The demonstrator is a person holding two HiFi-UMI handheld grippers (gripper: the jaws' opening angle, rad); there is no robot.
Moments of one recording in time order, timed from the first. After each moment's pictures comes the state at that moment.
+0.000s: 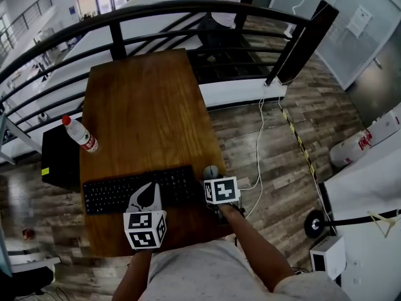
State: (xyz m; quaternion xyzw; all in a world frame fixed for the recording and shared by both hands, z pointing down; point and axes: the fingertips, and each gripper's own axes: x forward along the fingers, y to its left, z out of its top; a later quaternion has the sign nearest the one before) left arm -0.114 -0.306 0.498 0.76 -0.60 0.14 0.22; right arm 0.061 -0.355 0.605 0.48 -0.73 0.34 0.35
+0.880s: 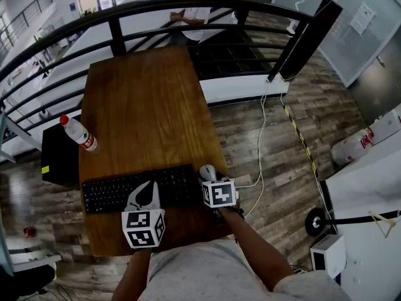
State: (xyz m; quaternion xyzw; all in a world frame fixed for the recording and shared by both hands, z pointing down) left arm -0.120 -0.313 0.504 0.75 -0.60 0.15 0.23; right arm 0.056 -0.362 0.615 0.49 -0.74 0.31 0.34
